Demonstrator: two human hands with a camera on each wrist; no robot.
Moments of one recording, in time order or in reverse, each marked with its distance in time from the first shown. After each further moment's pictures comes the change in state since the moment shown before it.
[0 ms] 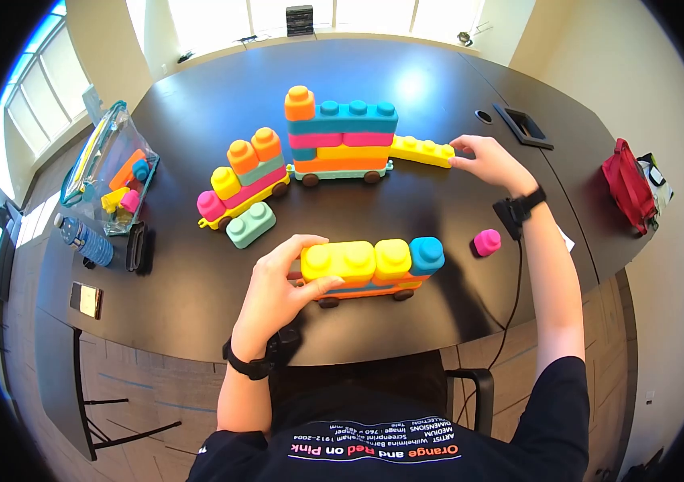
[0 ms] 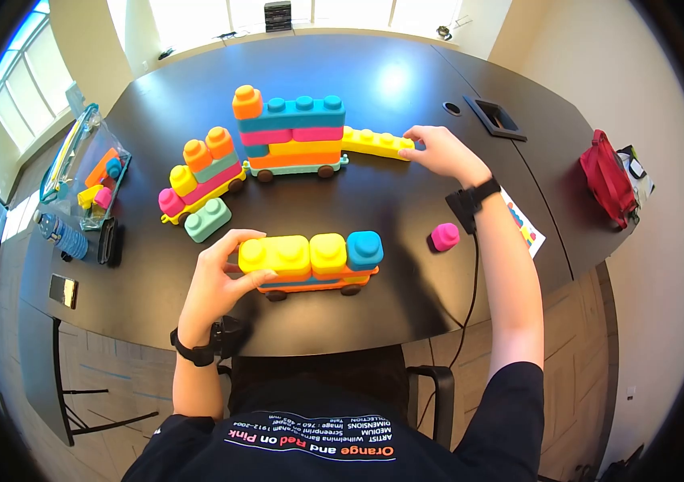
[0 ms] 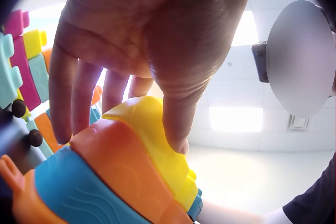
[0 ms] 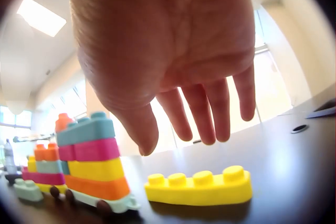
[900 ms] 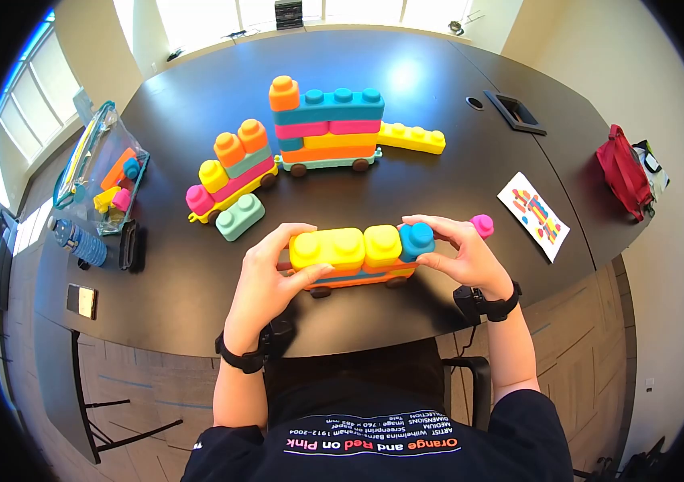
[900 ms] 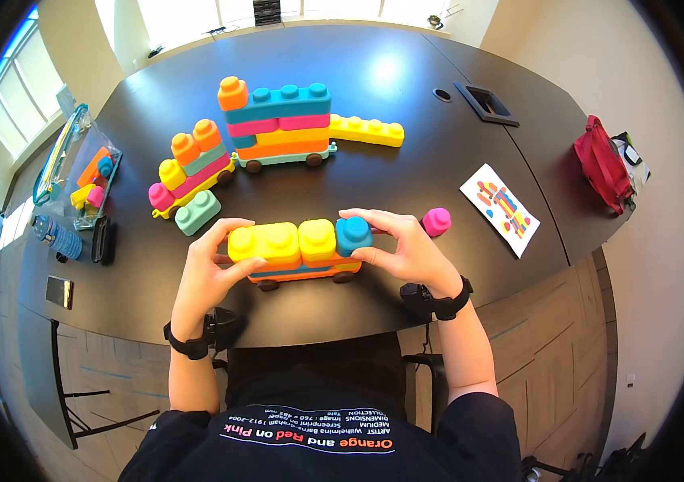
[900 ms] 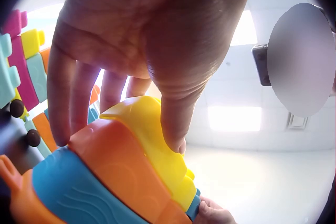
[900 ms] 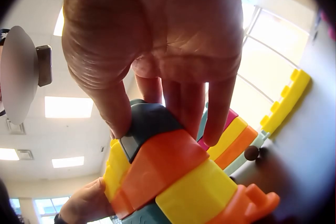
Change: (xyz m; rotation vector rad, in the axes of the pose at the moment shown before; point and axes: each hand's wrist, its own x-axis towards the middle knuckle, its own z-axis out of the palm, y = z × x) left_hand 0.000 0.000 0.004 -0.023 -0.011 -0.027; right_hand -0.138 -0.088 0.081 0.733 0.055 -0.310
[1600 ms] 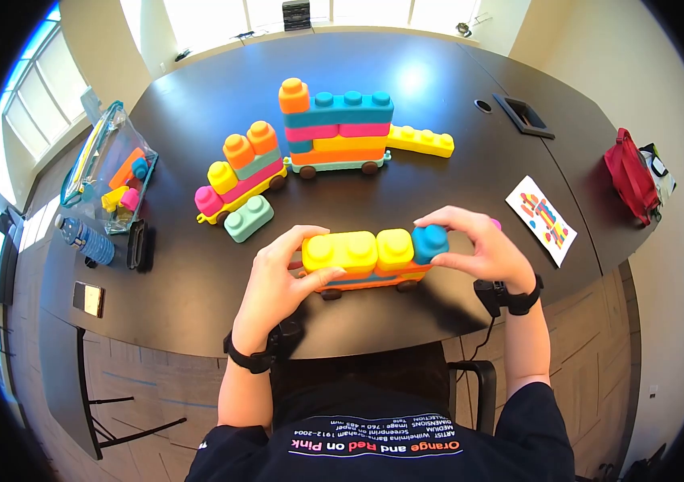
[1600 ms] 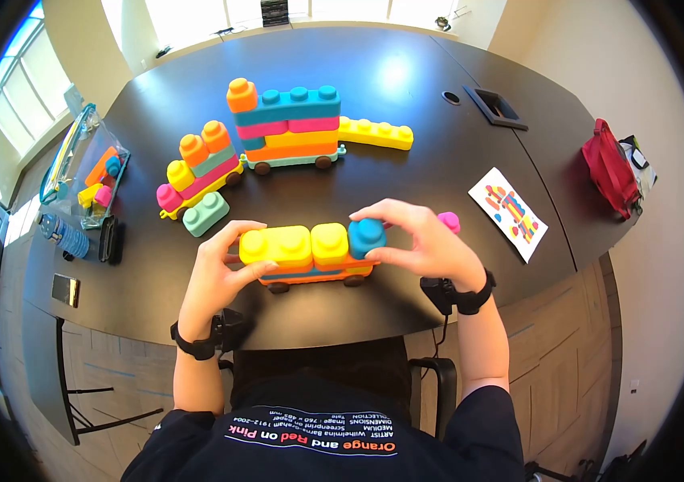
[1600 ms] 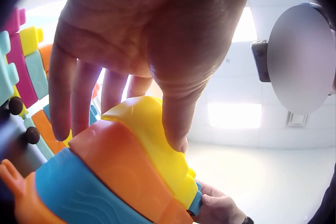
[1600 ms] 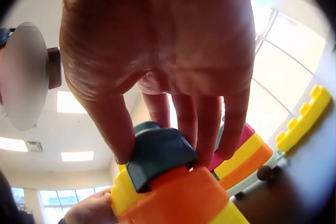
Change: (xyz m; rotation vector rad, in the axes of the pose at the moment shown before) left_hand 0.002 0.005 0.001 0.017 0.000 0.029; right_hand 0.016 -0.021 -0.025 -0.166 -0.121 -0.079
